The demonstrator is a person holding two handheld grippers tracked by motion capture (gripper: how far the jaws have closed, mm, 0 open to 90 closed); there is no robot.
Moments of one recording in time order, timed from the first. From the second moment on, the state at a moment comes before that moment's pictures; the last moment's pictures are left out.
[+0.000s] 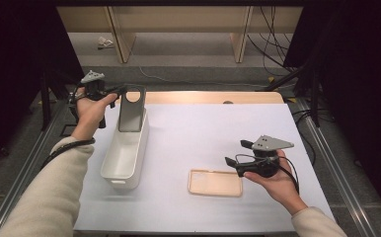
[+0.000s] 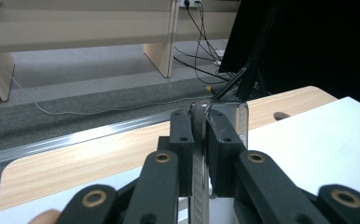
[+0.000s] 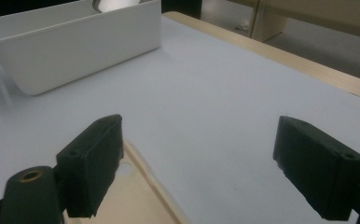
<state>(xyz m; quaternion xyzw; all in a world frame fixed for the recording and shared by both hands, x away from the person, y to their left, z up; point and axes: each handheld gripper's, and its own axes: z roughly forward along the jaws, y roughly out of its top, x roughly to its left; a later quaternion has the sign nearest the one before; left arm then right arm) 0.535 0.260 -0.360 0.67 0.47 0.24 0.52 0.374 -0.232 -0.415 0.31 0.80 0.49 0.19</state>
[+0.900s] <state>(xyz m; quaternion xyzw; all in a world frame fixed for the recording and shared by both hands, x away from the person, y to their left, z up) 0.540 0.263 -0.376 0.67 0.48 0.23 0.51 0.375 -0.232 -0.416 0.31 0.79 0.49 0.18</state>
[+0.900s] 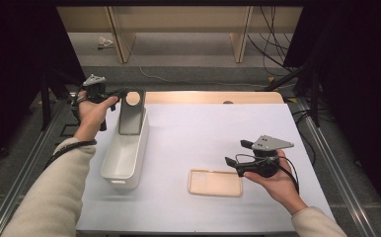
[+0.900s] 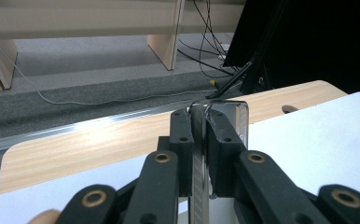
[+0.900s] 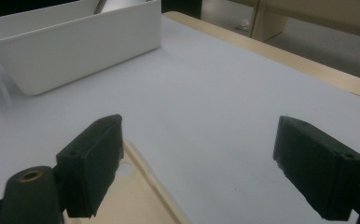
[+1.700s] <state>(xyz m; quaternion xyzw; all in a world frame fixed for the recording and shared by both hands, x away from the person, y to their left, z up) 0.544 0.266 -0.392 0.67 0.50 0.22 0.51 0.375 -0.233 -0.416 0.31 0.80 0.49 0.18</state>
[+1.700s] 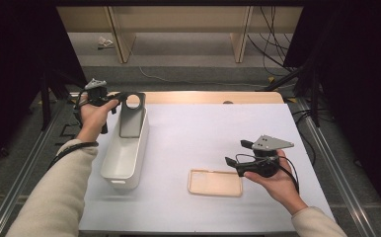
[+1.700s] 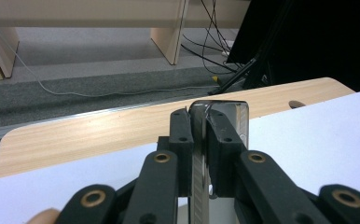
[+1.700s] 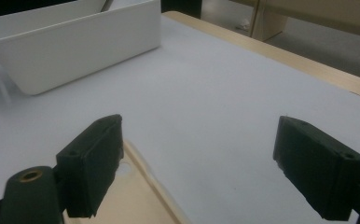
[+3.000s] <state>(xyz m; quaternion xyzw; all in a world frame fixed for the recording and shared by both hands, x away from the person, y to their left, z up) 0.553 0.266 -0.400 0.68 0.51 0.24 0.47 0.376 -0.233 -0.417 0.31 0.80 0.49 0.18</state>
